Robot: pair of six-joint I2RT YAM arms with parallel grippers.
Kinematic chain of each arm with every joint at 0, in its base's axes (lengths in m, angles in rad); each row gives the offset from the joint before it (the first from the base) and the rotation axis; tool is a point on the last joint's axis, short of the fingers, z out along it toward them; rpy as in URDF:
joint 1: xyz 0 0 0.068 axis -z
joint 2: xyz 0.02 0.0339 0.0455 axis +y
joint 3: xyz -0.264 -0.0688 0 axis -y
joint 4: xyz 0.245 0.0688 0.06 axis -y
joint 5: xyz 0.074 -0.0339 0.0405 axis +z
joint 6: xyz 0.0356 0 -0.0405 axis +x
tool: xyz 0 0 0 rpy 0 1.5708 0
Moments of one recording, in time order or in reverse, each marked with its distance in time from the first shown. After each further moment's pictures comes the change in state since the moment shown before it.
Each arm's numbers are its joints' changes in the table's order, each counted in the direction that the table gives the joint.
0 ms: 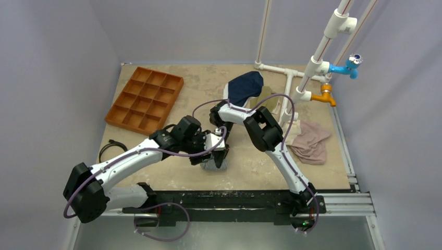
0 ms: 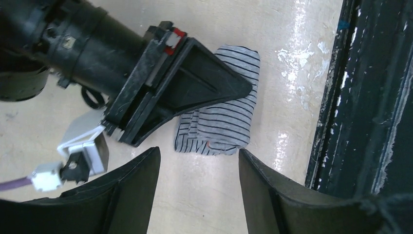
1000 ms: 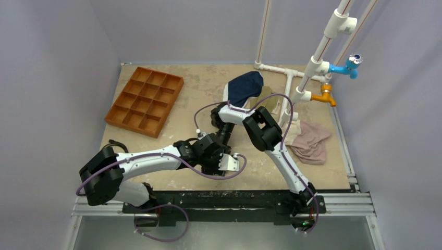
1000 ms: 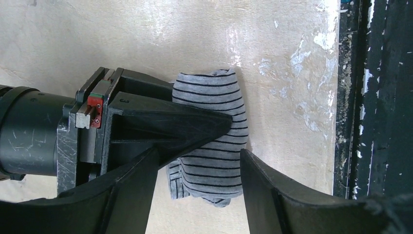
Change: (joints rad) left arm 0.294 0.200 -0.061 0.197 0.234 0.104; right arm 0.003 0.020 -0.008 -0.041 0.000 0.002
